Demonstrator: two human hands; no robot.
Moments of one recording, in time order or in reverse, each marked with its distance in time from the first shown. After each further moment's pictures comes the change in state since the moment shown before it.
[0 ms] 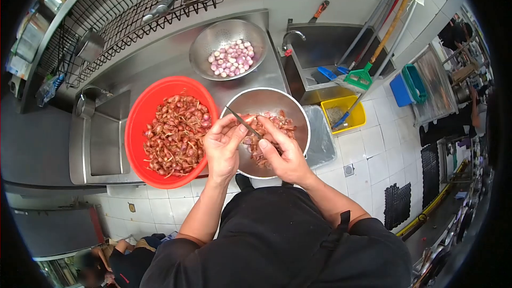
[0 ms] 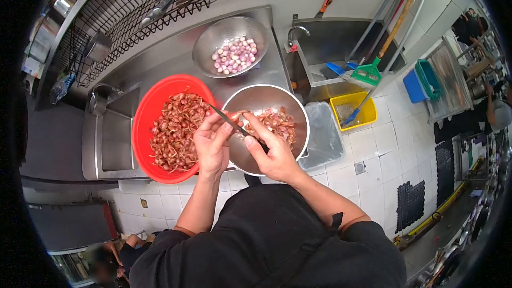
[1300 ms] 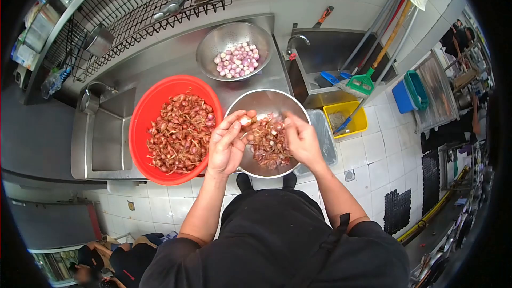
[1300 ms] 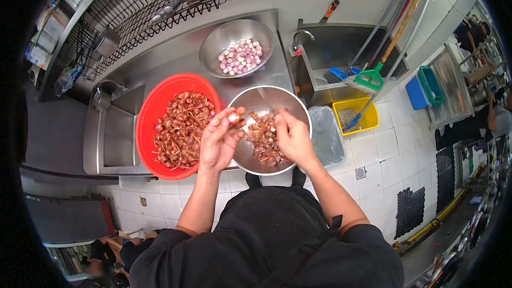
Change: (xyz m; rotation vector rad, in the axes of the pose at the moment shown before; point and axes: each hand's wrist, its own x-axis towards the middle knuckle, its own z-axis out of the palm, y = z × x) left_hand 0.002 0.004 -0.017 -0.315 -0.140 -0.239; right_hand 0.014 0.038 -0.033 -0.195 0.222 0.120
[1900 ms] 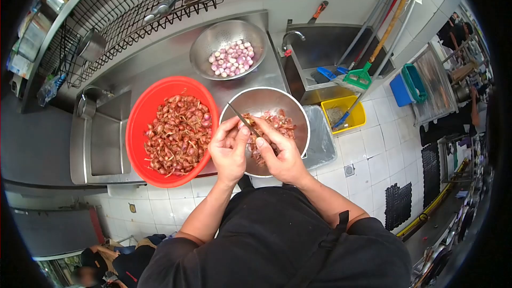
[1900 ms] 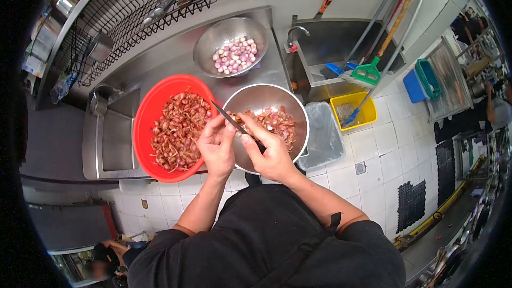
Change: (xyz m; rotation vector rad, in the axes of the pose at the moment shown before) left_hand -0.009 -0.025 0.022 0.503 0.193 0.421; right_hand -0.025 -0.040 0.033 0.246 -0.170 -0.244
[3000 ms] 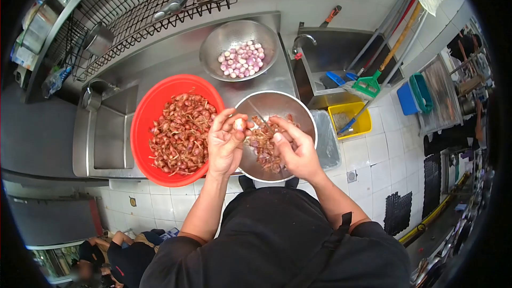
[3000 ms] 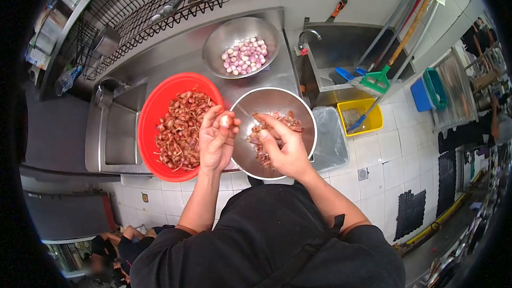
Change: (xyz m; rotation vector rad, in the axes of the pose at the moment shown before) left_hand 0.030 0.003 -0.029 -0.437 -0.151 -0.211; right_hand 0.014 -0.007 -0.023 0.025 0.054 0.305
